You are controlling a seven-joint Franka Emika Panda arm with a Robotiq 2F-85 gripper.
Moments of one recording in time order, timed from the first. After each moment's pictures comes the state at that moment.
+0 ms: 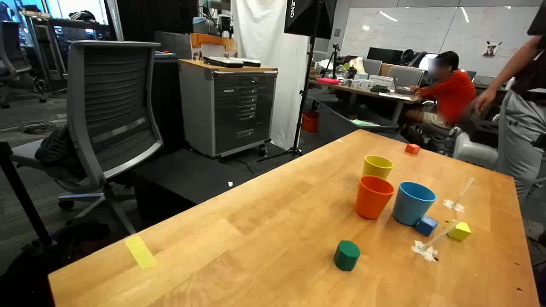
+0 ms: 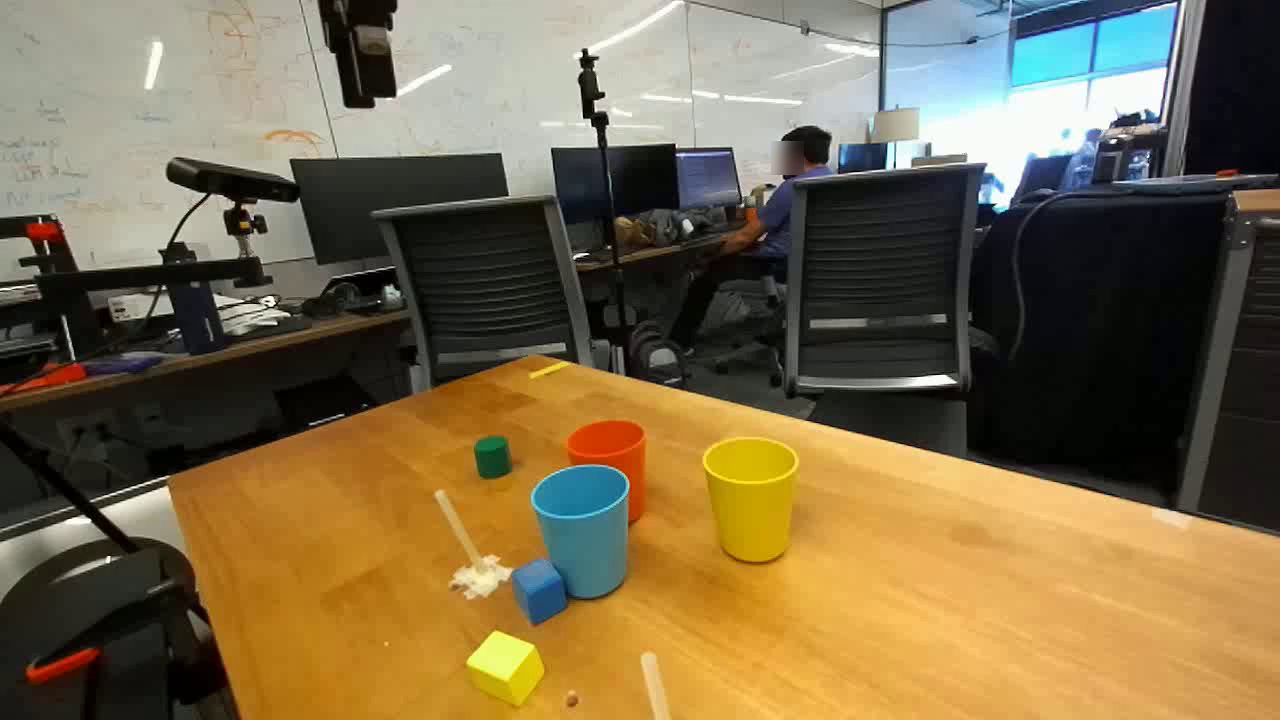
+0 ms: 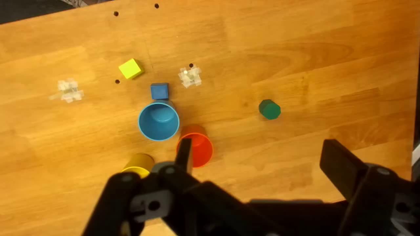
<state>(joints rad) -0.03 -0.41 -0.05 -2.20 0.05 1.78 0.04</state>
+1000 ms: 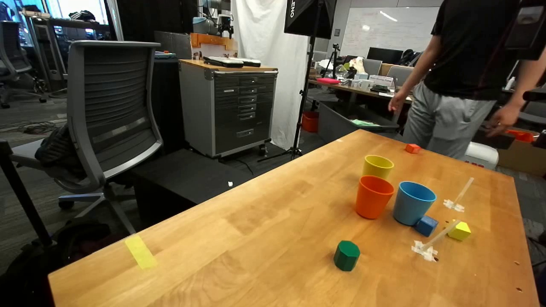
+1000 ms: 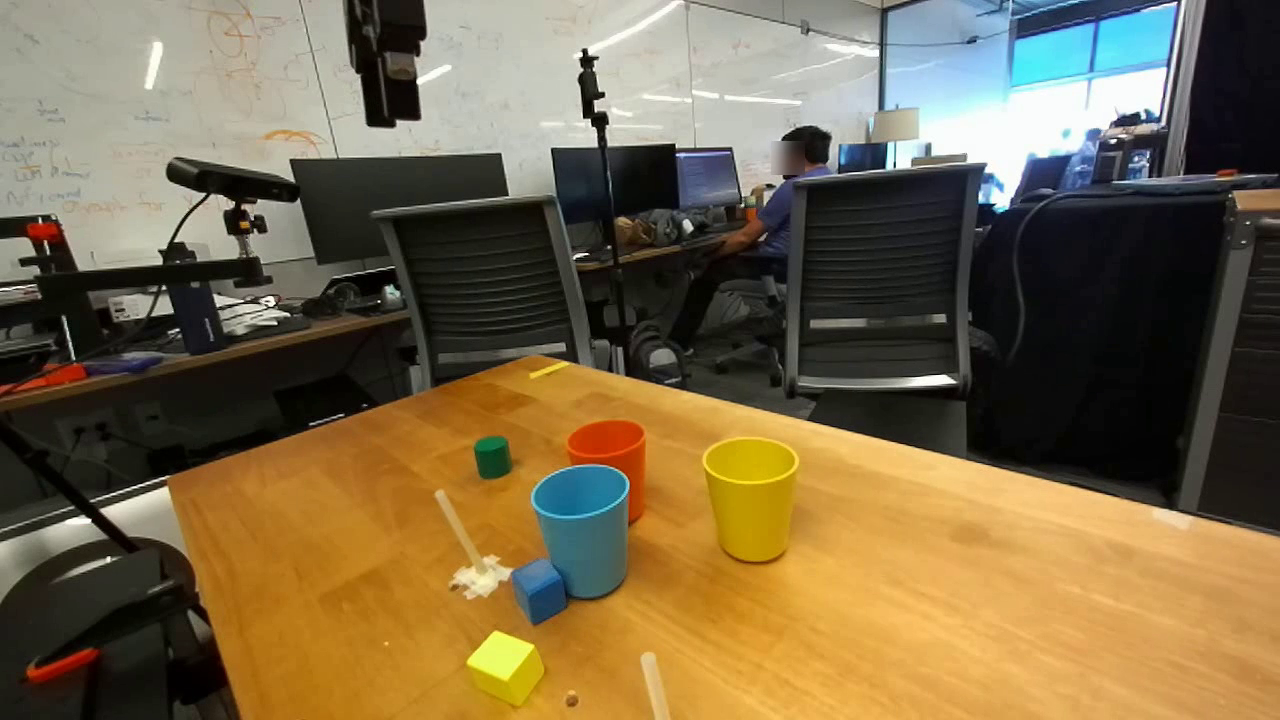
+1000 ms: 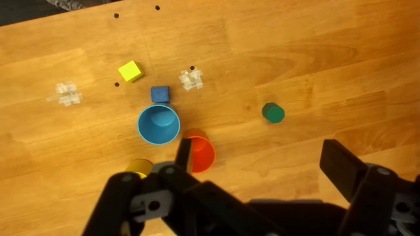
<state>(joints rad) -0.03 -0.33 -0.05 -2.16 0.05 1.77 0.04</state>
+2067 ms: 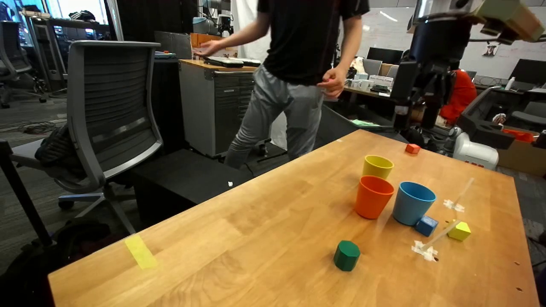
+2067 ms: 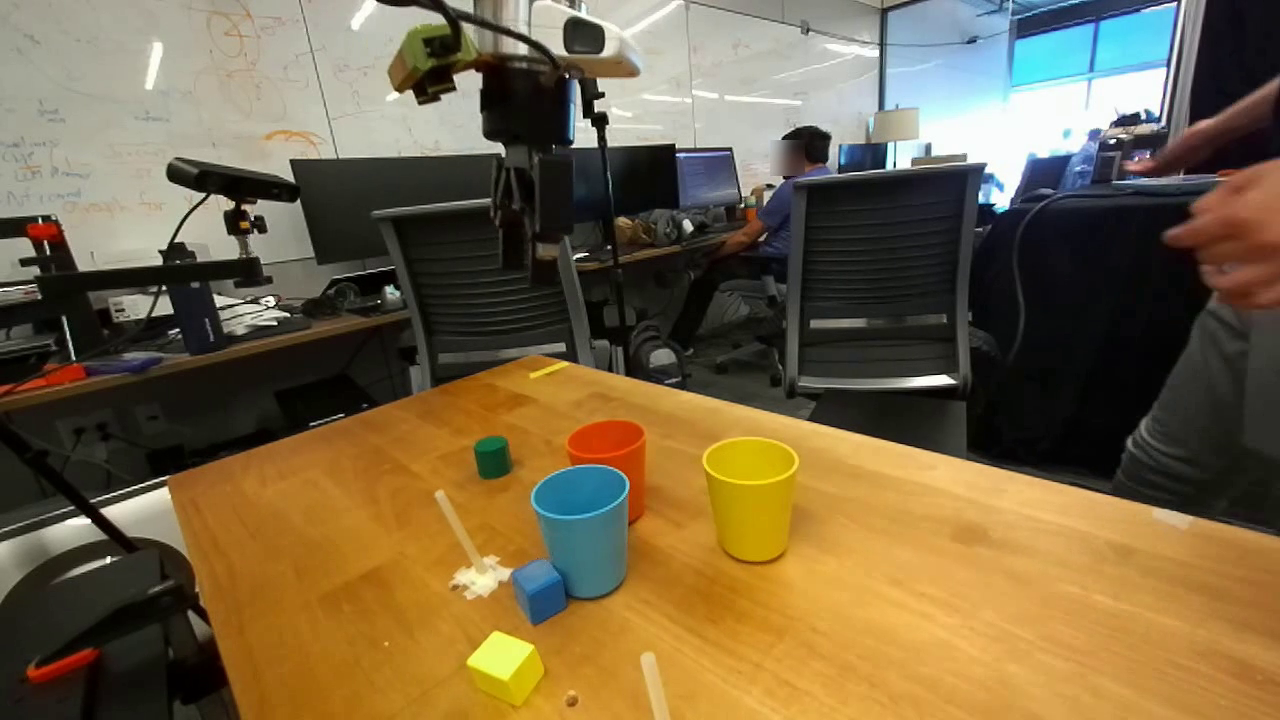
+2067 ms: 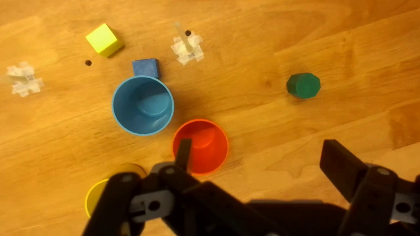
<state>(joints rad) -0.03 0.07 -0.05 -2.05 0.08 1.98 0.08</state>
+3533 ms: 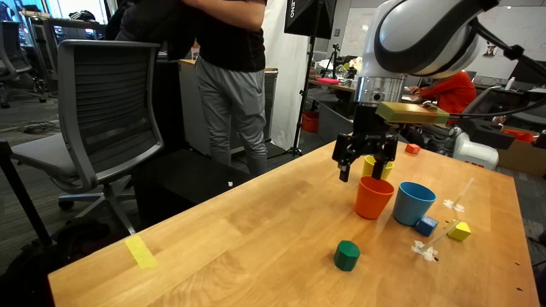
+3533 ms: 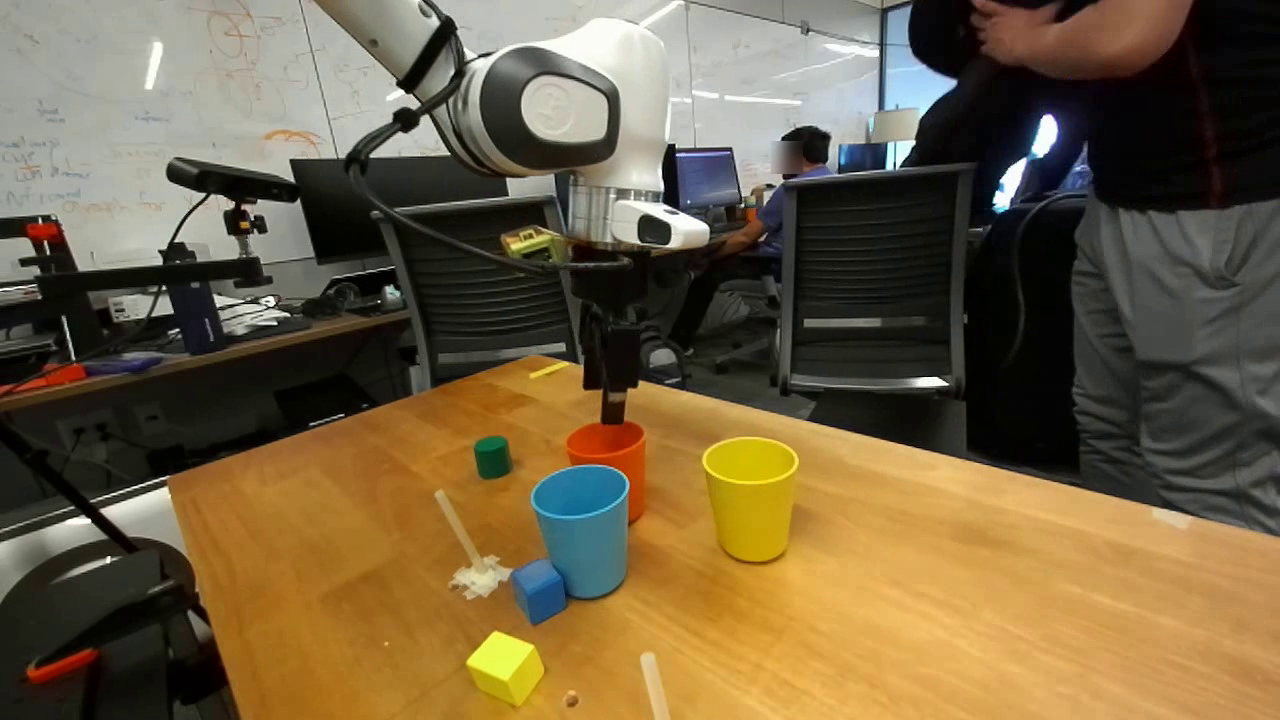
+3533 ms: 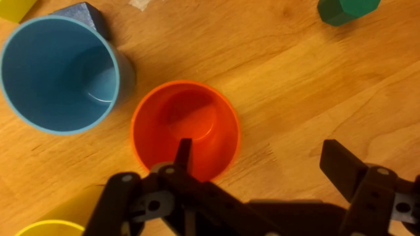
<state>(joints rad) -0.03 0.44 -0.05 -1.91 0.12 2.20 0.26</state>
